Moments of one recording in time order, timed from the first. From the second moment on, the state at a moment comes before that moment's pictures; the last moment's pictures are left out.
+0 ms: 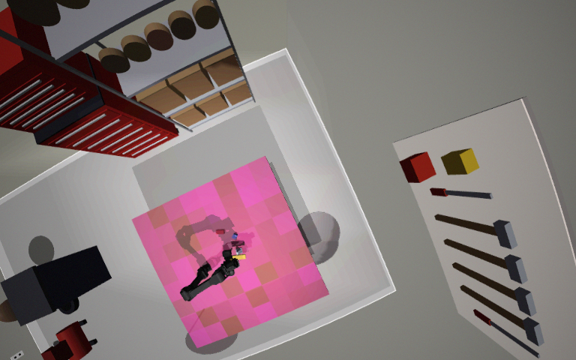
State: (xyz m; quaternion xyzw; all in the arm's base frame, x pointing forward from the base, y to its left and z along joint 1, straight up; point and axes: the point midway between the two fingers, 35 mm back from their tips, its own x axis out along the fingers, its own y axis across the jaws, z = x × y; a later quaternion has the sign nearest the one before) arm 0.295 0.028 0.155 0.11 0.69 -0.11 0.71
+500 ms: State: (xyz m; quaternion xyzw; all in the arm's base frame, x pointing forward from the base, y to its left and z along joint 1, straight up) arm 0.294 0.034 0.140 0.10 0.69 -0.10 0.71
